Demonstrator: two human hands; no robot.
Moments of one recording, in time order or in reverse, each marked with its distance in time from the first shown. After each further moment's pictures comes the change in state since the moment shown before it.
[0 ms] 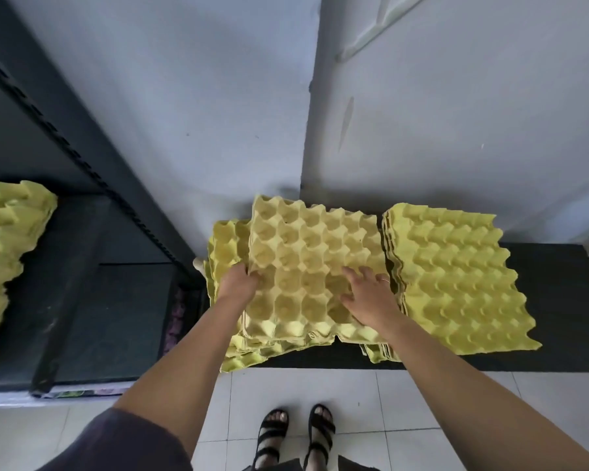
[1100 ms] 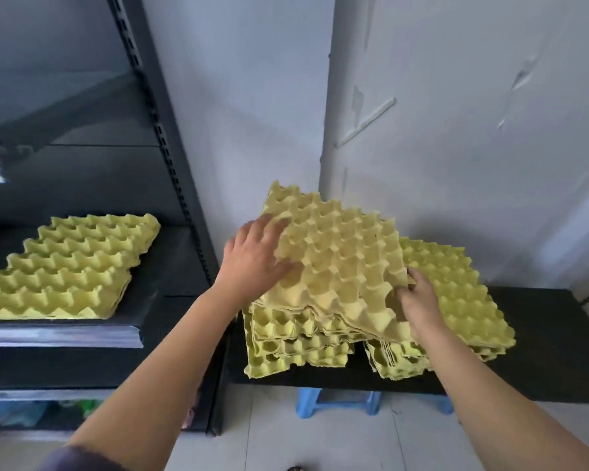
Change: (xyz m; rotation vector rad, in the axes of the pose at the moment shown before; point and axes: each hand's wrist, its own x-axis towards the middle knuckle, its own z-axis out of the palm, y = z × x) left_hand -0.228 0.011 -0.106 0.543 0.448 0.863; right_hand -0.155 0.008 -0.036 1.206 0.528 0.171
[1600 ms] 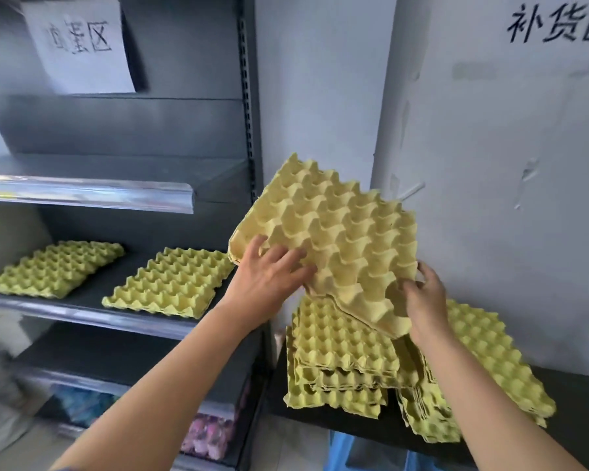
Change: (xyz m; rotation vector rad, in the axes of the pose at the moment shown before) left_hand -0.133 0.023 -0.132 0.673 0.462 0.433; right_hand -0.157 -0.119 -0.009 0.349 -0.085 -0.349
